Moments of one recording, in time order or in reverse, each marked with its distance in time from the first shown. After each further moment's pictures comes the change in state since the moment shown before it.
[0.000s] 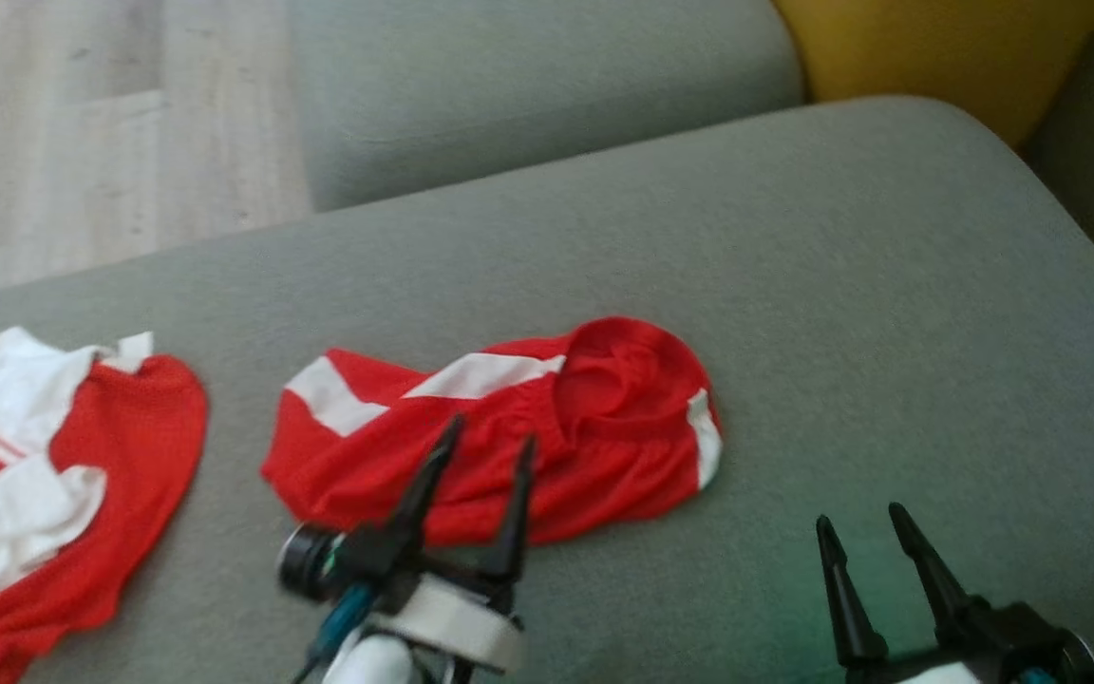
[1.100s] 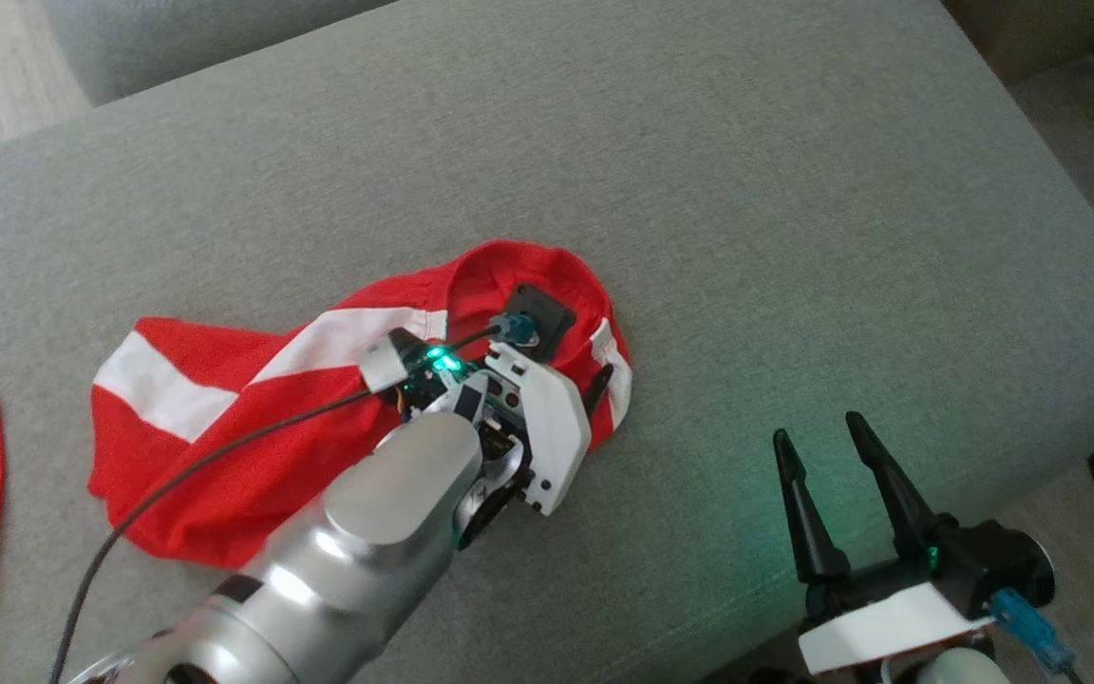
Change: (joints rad) left arm -0.667 -0.005 -0.528 0.470 -0.366 -0.012 0.567; right arm -0.153 0.000 0.072 -0.003 0.029 0.000 0.000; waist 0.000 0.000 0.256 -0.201
